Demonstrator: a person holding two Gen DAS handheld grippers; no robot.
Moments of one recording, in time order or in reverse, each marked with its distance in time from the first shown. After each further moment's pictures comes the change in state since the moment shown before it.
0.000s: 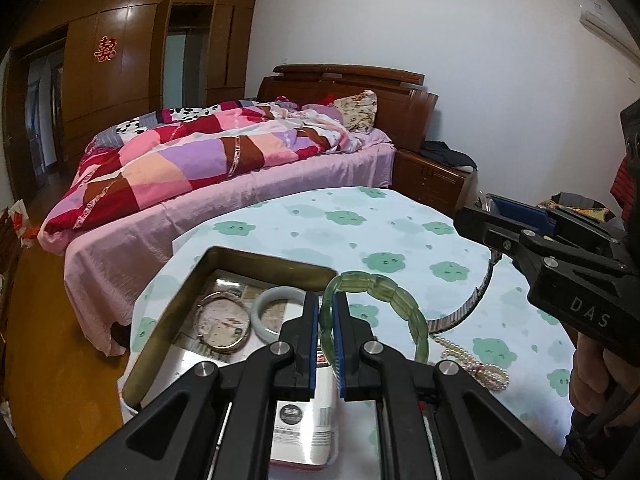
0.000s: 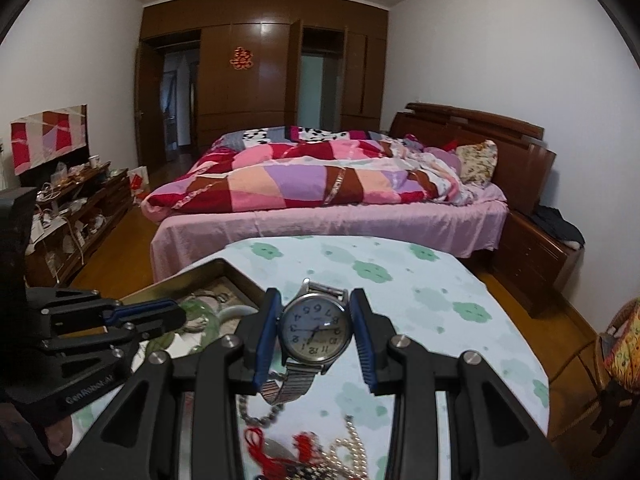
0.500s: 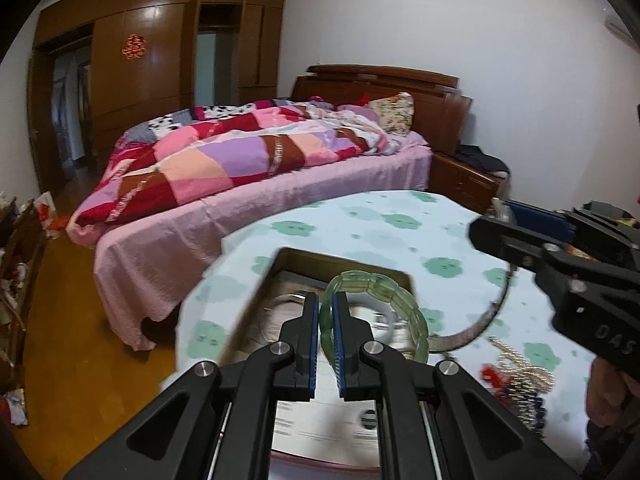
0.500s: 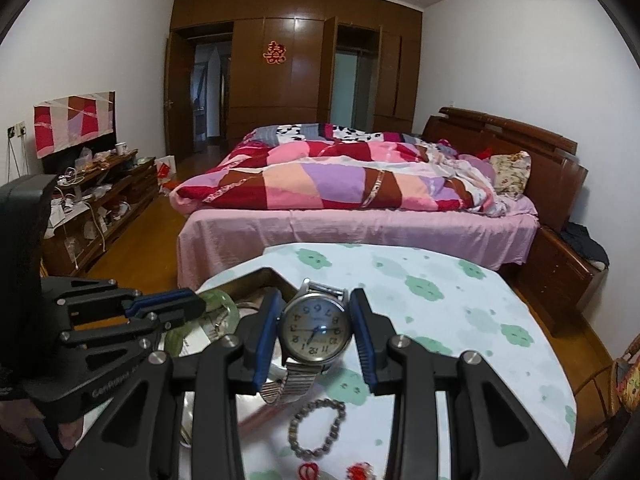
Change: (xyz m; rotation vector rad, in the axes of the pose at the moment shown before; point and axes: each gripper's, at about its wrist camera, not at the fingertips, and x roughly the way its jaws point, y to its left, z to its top) left arm 0.002 0.053 0.003 -0.032 -0.006 0.125; right arm 0.027 0.041 0.012 -0.056 0.010 0.091
